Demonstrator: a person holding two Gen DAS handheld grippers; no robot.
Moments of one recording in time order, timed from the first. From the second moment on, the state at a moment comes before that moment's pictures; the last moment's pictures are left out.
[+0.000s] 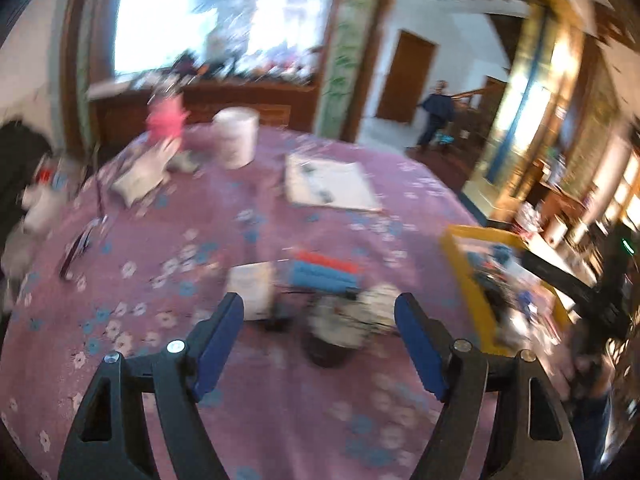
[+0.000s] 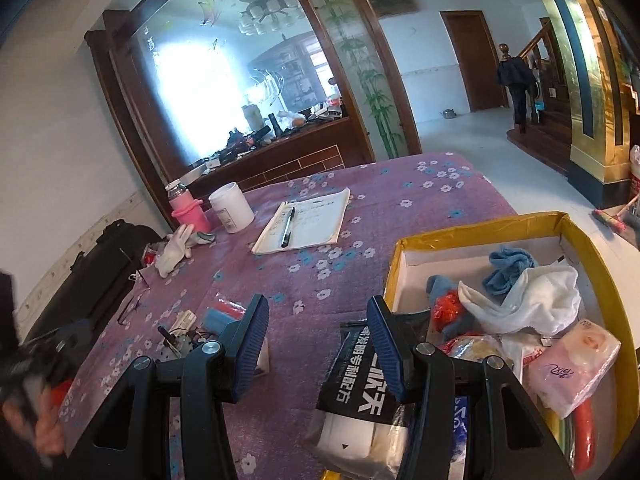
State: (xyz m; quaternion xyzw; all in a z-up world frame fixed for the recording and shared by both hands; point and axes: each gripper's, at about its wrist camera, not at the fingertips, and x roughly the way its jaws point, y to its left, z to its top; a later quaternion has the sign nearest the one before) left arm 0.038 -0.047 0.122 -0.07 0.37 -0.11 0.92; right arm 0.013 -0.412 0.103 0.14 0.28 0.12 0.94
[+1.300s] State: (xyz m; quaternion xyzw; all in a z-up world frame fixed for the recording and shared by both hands) left arm 0.109 -0.005 0.016 -0.09 0.47 -0.03 0.88; right arm 0.151 -0.260 0.045 0.06 0.50 0.16 0.85
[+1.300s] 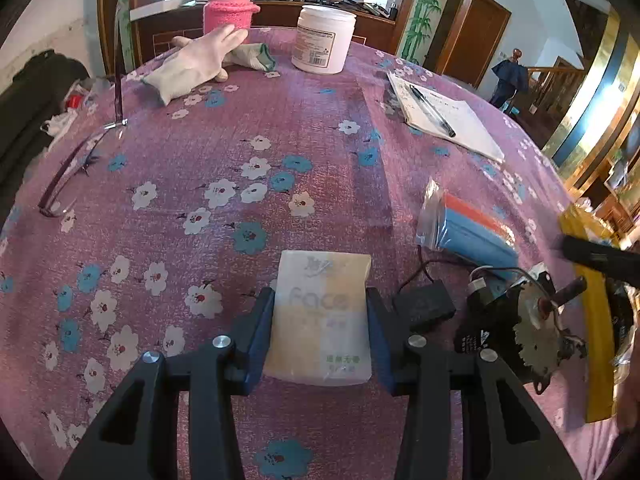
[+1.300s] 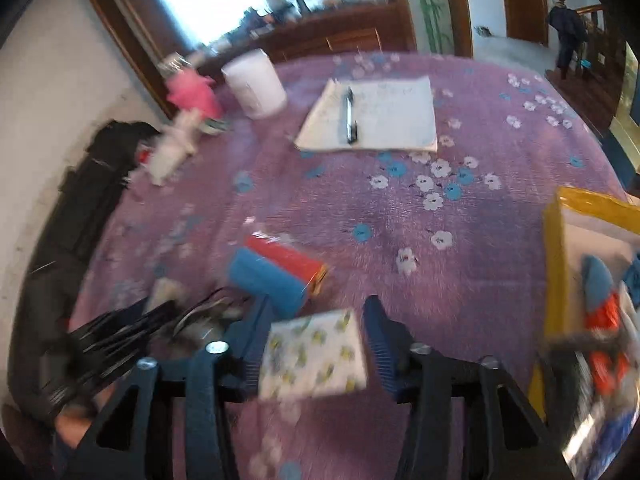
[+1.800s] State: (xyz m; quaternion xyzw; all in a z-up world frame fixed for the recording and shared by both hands) left arm 0.112 -0.008 0.014 -0.08 0.47 -0.03 0.88; right arm 0.014 -0.279 0.040 0.00 0.52 0.25 0.82
